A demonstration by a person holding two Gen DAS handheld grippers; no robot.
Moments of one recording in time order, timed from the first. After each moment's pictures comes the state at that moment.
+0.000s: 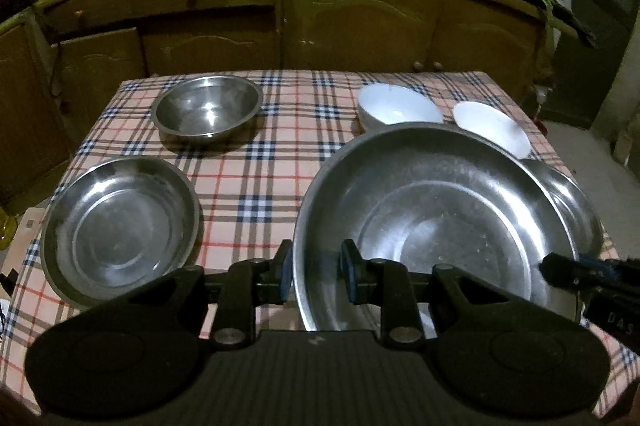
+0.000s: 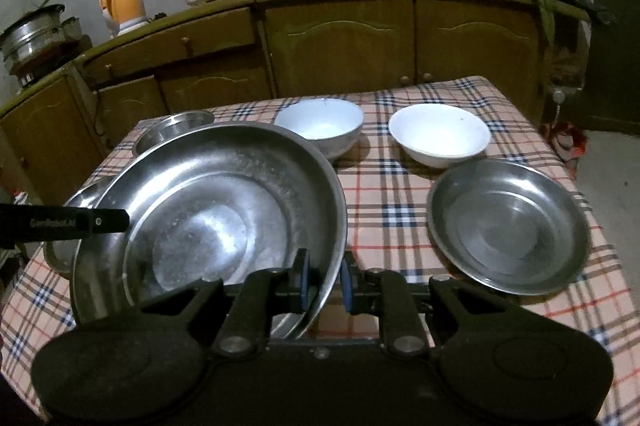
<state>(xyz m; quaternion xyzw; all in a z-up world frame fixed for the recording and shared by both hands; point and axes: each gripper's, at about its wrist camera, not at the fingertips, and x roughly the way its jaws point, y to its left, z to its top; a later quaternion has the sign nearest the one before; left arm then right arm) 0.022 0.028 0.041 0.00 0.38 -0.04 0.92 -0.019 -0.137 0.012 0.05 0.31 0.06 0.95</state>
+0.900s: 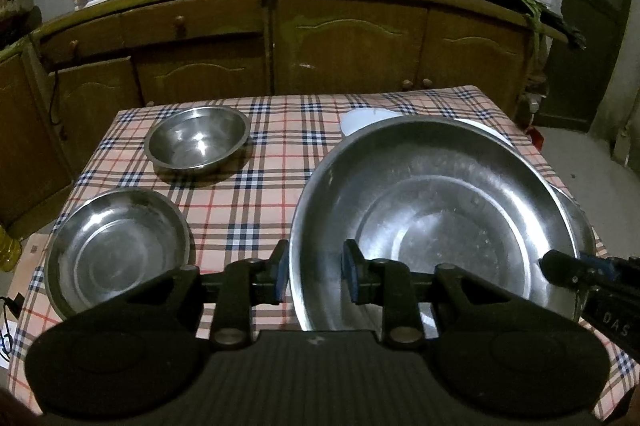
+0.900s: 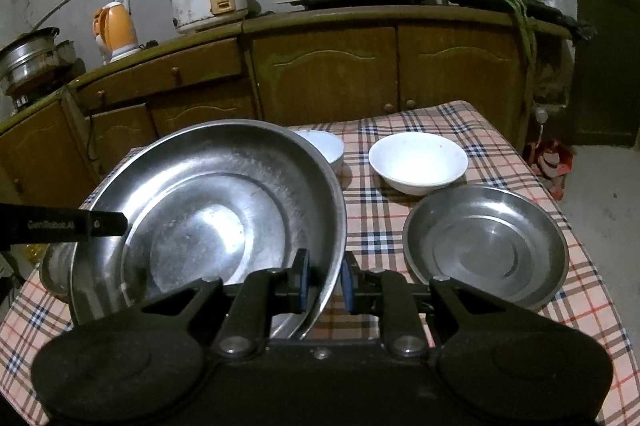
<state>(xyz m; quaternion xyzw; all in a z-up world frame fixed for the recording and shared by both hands) 0.018 0.009 0.055 0.01 0.35 -0.03 0.94 -0.026 -0.150 0.023 0.05 0.27 0.05 0.96</state>
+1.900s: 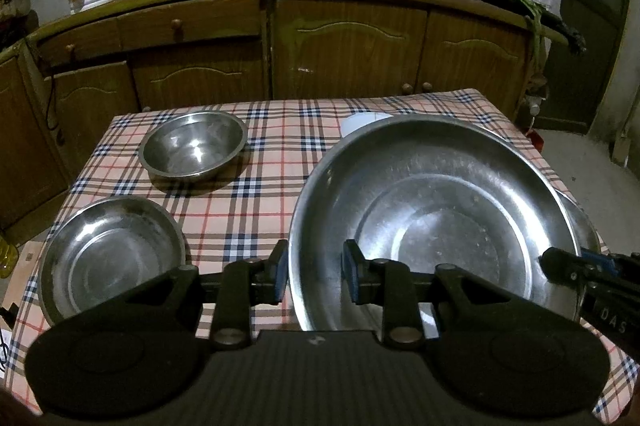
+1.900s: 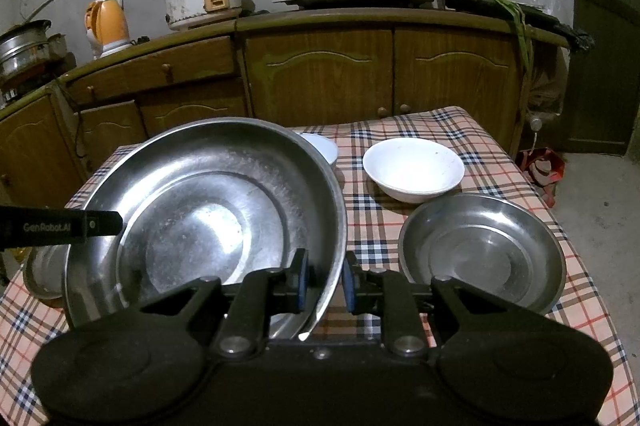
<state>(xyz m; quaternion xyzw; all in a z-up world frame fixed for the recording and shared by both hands) 0.028 0.007 0.051 0.01 0.35 -0.04 0.94 -0.018 -0.144 0.022 0.04 0.27 0.03 0.96</state>
